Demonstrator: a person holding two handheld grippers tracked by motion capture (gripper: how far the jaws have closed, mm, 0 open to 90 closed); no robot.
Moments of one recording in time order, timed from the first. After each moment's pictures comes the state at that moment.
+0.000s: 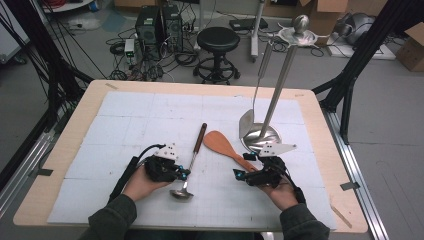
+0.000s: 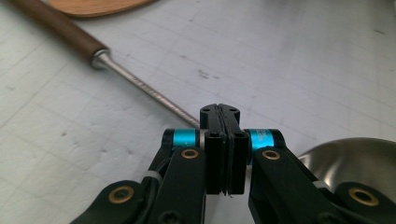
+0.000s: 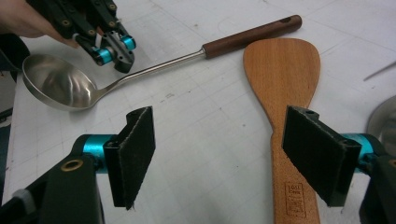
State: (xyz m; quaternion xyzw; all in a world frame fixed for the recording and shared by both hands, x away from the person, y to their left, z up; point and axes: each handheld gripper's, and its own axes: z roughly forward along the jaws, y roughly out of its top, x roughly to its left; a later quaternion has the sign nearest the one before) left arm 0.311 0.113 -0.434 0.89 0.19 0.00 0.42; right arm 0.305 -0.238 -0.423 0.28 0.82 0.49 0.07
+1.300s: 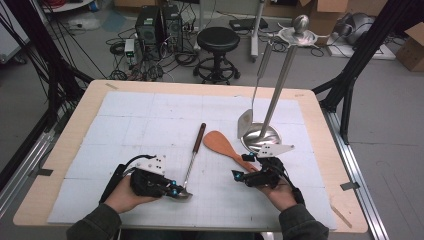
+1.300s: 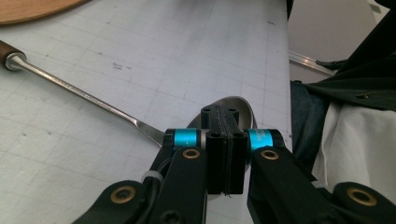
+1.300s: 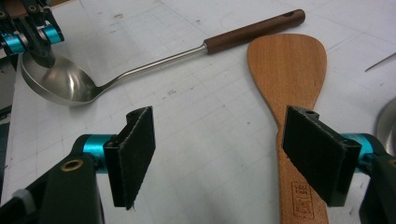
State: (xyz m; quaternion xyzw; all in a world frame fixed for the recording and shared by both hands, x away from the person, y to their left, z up) left arm 0.273 0.137 -0.412 0.88 0.14 -0.06 0.45; right arm 0.304 -0.234 -0.425 0.28 0.83 0.49 0.07
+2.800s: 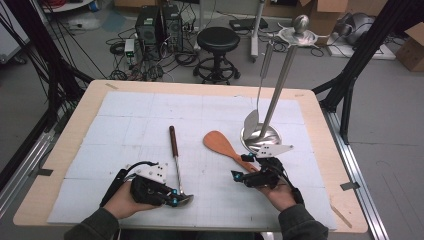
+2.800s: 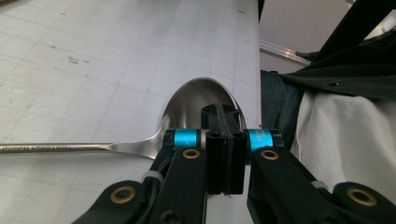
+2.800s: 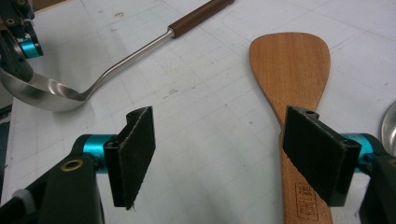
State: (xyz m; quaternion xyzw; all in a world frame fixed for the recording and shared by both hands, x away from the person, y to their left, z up) left arm 0.259 0.132 -0.416 0.89 0.11 -0.08 0.44; right arm 0.304 -0.232 -0.426 0.28 0.83 0.48 0.07
